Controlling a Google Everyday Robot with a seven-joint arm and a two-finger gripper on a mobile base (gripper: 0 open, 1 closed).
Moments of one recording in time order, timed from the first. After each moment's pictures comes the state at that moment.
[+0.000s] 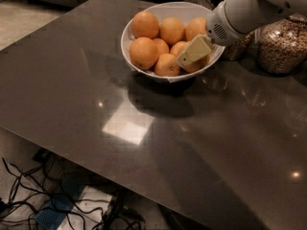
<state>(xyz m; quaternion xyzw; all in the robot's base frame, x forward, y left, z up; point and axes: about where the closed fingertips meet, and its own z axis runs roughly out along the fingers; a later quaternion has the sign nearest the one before) 0.623 -0.131 0.946 -0.40 0.84 0.04 0.36</state>
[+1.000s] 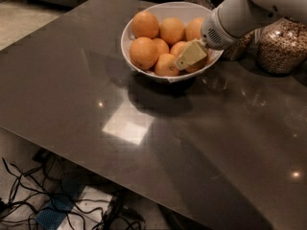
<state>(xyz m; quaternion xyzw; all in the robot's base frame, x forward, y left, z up) 0.626 -0.124 0.927 -0.40 0.85 0.05 0.34</state>
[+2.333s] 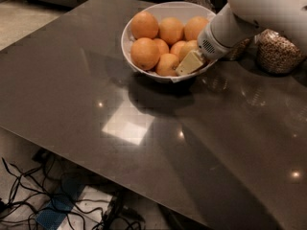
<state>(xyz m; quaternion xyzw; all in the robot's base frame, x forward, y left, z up) 0.640 -0.128 0.882 -0.38 0.87 0.04 0.29</state>
